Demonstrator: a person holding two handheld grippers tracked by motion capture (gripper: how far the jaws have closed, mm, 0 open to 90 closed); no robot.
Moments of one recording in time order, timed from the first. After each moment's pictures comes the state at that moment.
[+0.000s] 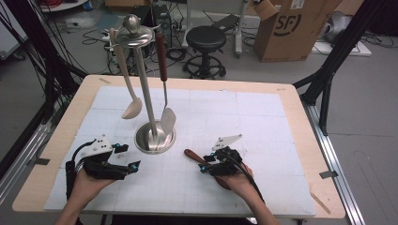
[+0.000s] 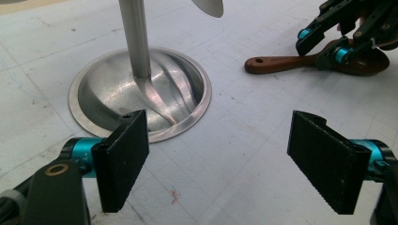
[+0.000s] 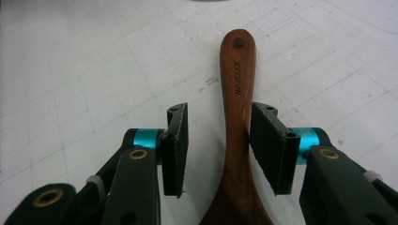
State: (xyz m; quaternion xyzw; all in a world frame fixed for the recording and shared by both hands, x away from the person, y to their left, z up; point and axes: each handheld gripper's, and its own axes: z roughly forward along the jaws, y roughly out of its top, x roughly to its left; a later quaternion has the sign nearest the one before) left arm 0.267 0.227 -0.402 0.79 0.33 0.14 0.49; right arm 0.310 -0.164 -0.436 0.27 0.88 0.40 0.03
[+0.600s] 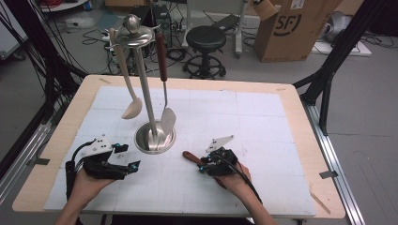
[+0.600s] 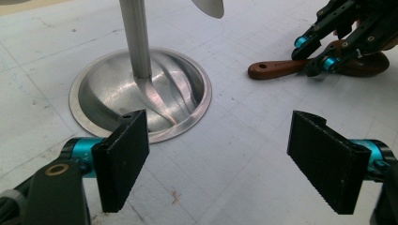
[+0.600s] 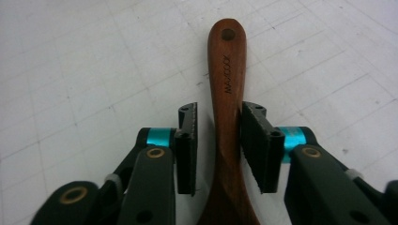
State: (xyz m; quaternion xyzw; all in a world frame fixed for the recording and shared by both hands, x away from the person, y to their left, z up) left arm 0.267 0.227 -0.402 0.79 0.33 0.14 0.49; right arm 0.310 -0.152 -0.436 0.25 0.90 0.36 0.06
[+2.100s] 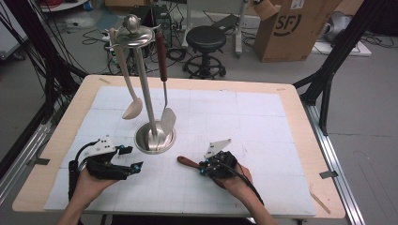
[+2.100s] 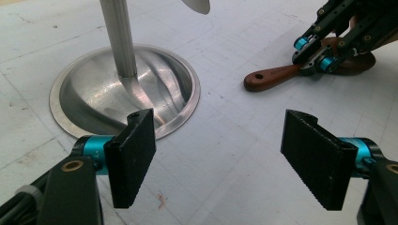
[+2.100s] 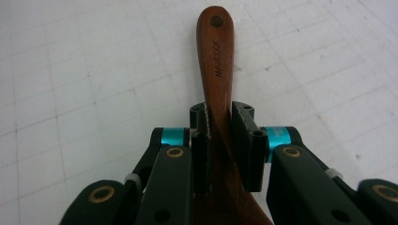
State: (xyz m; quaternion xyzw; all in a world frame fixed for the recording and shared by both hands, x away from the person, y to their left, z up) left arm 0.269 0.221 -0.403 0.80 0.32 0.12 0.49; right arm 0.300 -0.148 -0.432 0.19 0.91 0.35 0.06
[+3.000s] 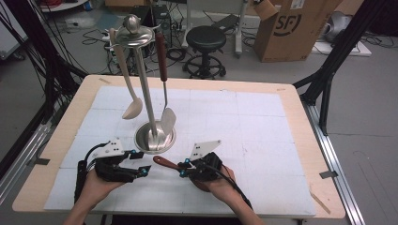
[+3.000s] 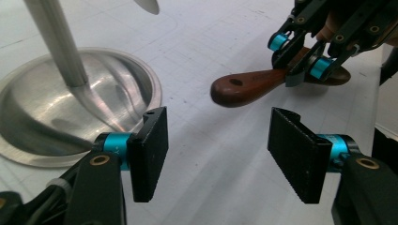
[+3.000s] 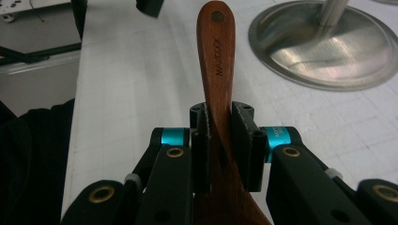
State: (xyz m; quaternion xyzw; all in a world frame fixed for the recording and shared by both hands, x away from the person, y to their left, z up) left arm 0.266 0.198 -0.404 0.82 0.28 0.08 0.50; right arm 0.285 -0.104 -0.412 0.15 0.88 0.45 0.04
